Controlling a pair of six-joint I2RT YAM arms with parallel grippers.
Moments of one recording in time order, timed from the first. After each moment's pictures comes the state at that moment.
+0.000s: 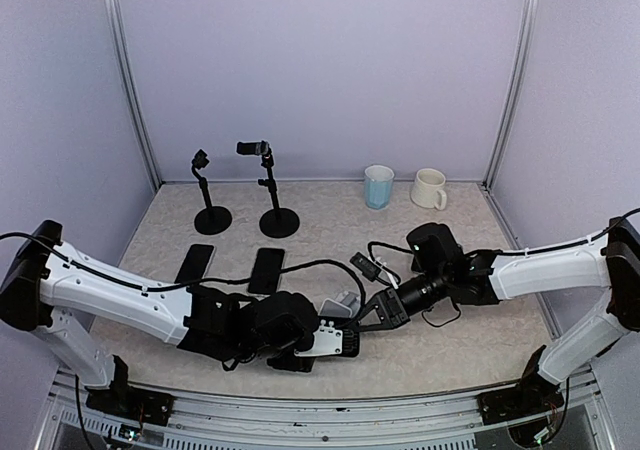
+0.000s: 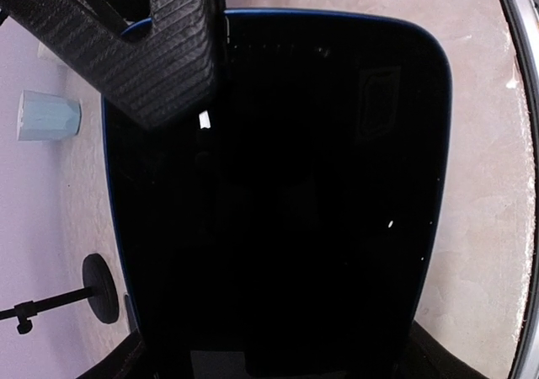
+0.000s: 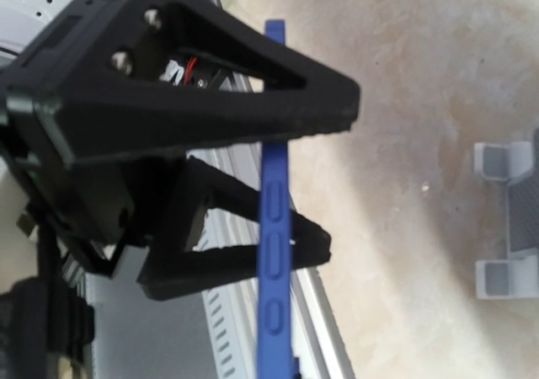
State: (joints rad) left arm -1.37 1.59 0.96 -0.28 -0.43 0.53; right arm 0.85 1.45 0.71 0.10 -0.86 0.51
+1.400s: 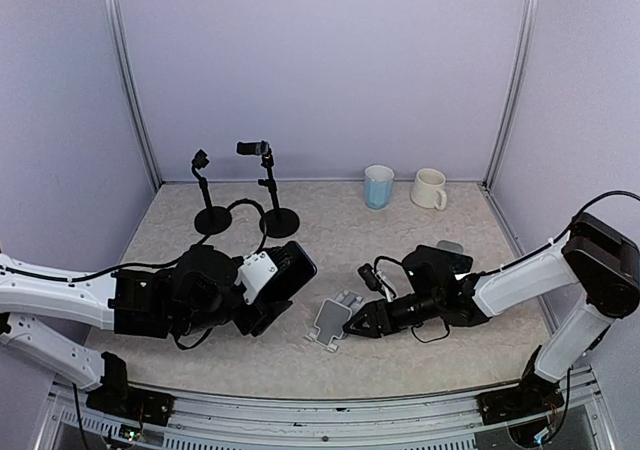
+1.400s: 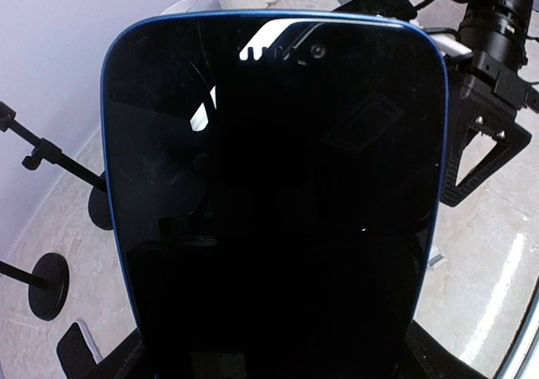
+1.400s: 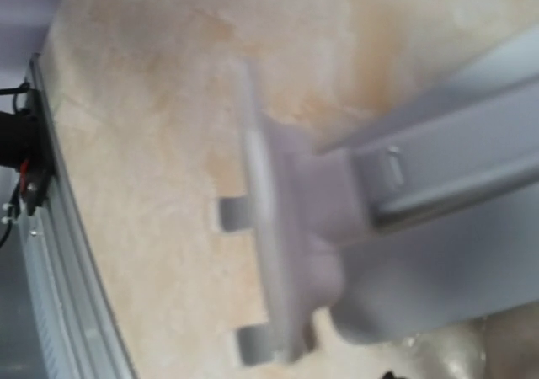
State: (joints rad) left arm -1.22 1.19 0.73 -0.11 -0.46 0.08; right arm 0.87 1.60 0.58 0.38 -0.53 0.62
